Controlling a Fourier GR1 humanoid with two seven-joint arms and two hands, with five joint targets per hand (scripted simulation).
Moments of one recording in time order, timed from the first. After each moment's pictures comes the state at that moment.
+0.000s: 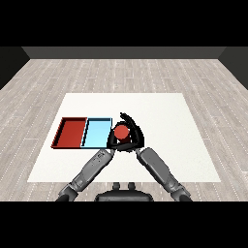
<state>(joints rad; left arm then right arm) -0.45 0.02 -0.55 -1.30 0.17 0.58 -0.19 -0.45 -0.03 0.50 -1.45 -0.29 -0.38 -0.33</state>
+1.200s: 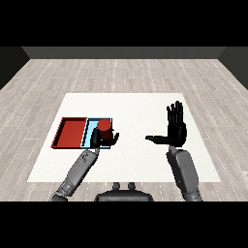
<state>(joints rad) -0.33 0.15 -0.40 -1.42 0.10 0.49 -0.14 -0.26 -0.20 0.12 -1.77 -0.31 -0.28 -0.24</state>
